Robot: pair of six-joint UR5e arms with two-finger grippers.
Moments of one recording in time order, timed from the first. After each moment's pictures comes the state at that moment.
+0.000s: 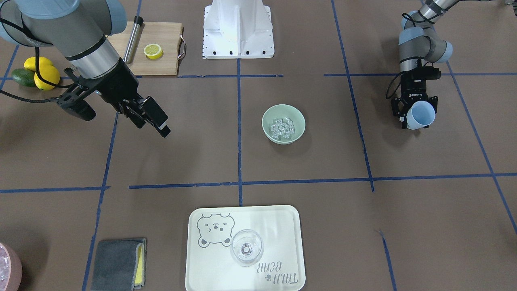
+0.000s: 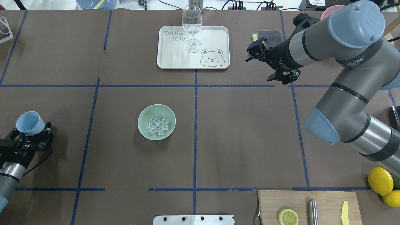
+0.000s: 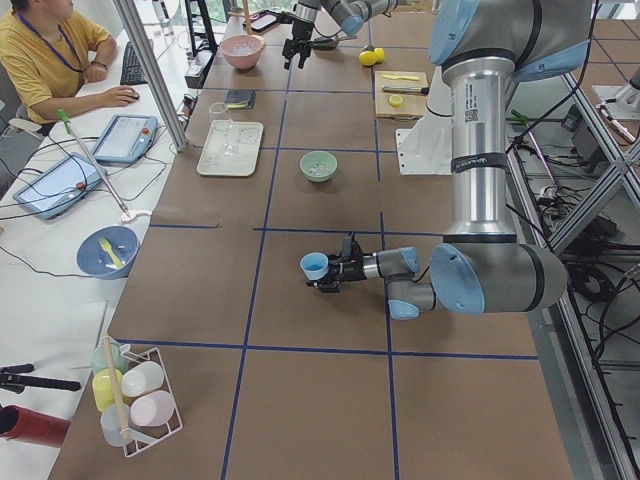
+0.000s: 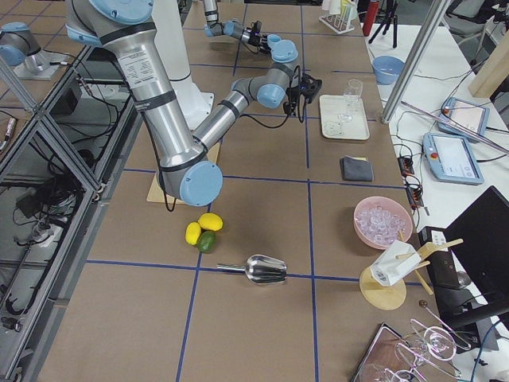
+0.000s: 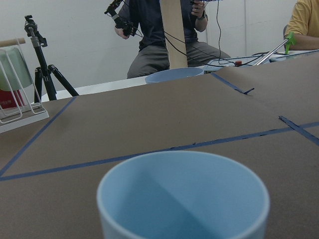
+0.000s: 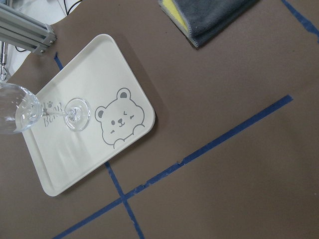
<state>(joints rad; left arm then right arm) -0.19 -1.41 -1.34 -3.05 -0.52 -1.11 0.82 -1.13 1.89 -1.27 2.01 1.72</state>
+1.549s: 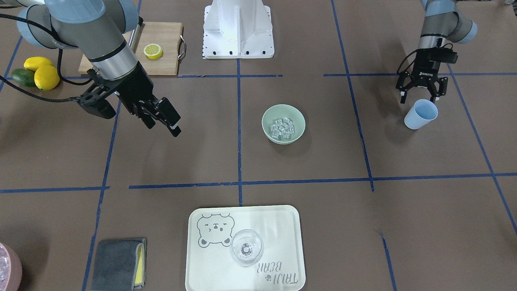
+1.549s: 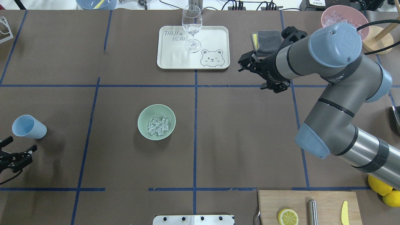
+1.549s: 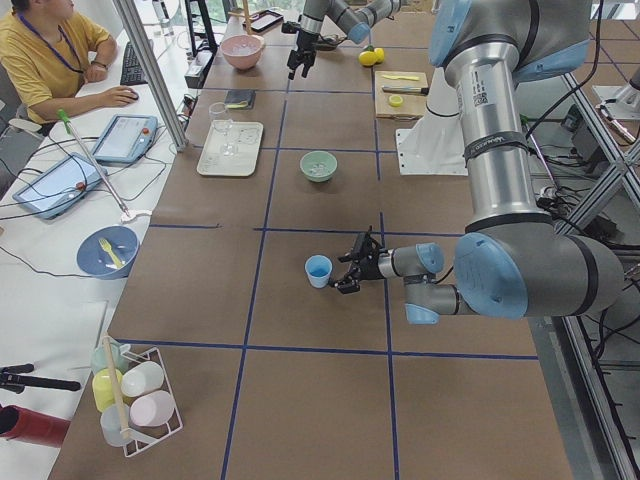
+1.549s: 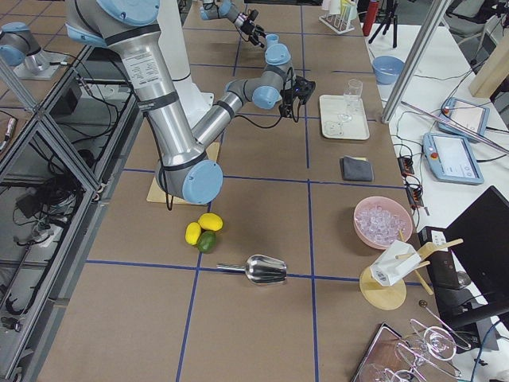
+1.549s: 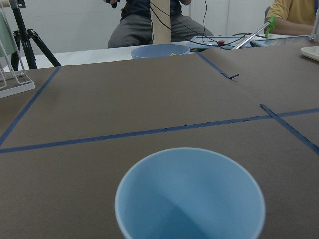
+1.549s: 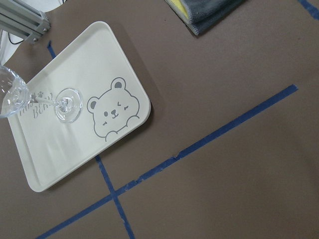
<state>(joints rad) -0.14 -1.08 -1.64 -3.16 -0.88 -0.96 0.74 -1.13 1.89 -1.27 1.91 1.73</state>
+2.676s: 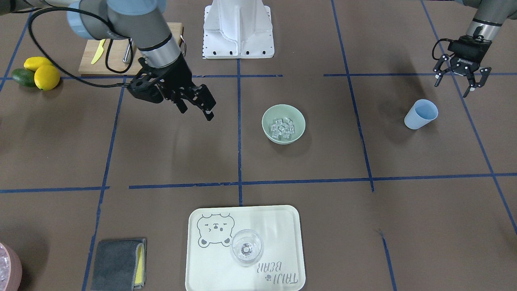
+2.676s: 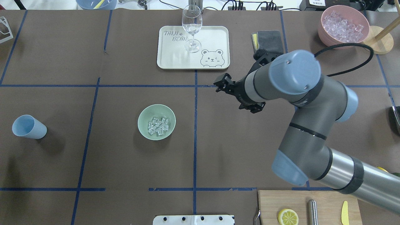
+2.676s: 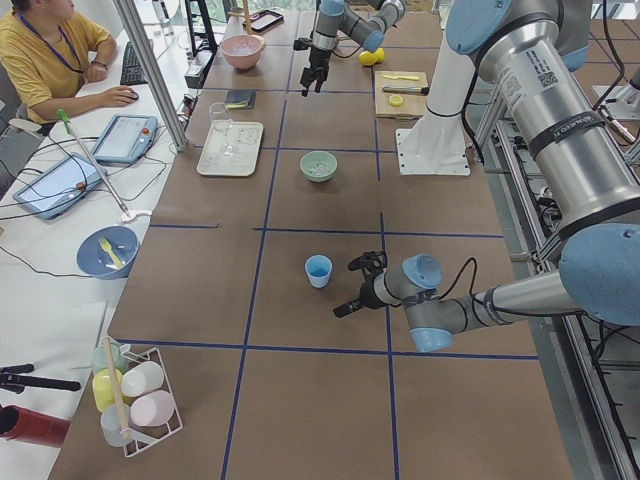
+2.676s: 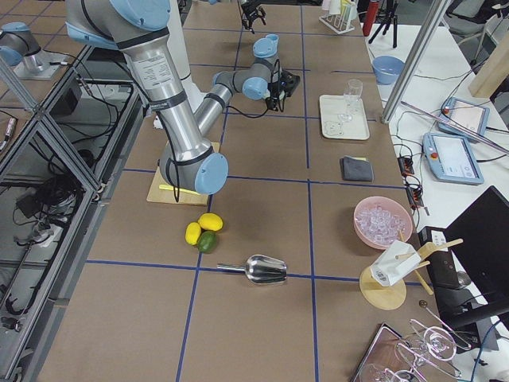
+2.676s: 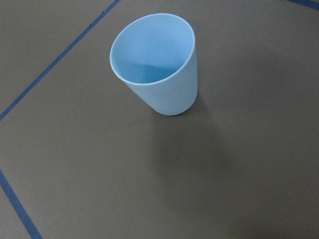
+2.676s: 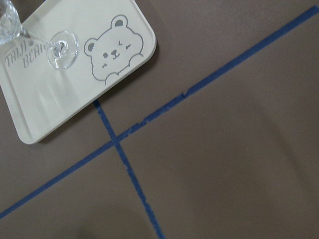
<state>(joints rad) -0.65 -1.07 -1.61 -3.04 -1.55 -0.18 0.54 -1.03 1.89 -1.40 1.77 1.82</state>
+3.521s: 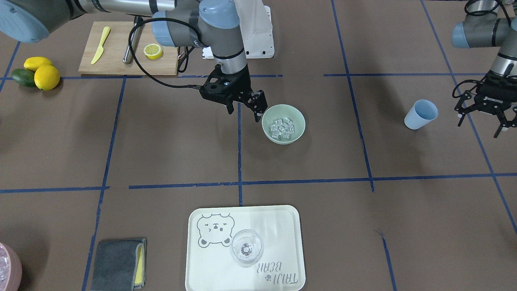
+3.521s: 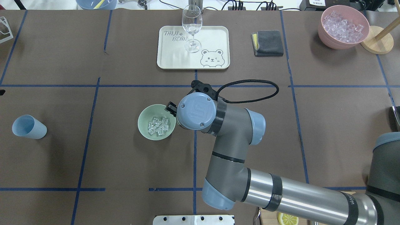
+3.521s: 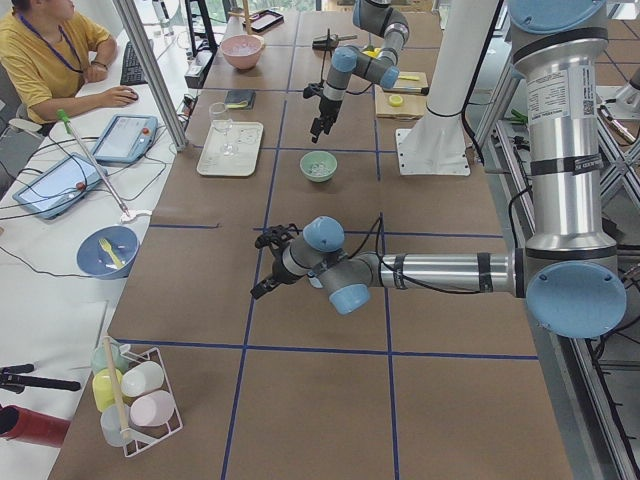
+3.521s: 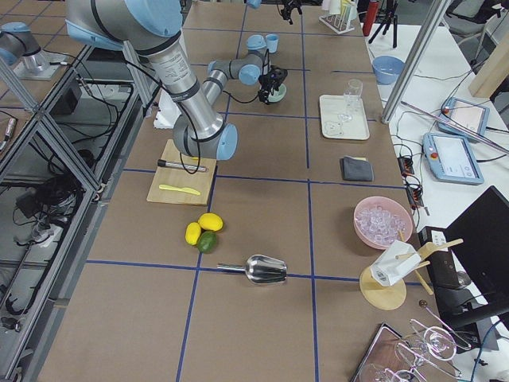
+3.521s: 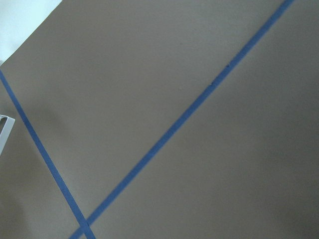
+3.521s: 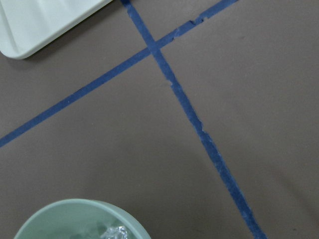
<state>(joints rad) -1.18 -1.47 -1.60 -2.56 -2.01 -0.11 0.38 -0.73 1.51 -1.42 1.60 1.84</state>
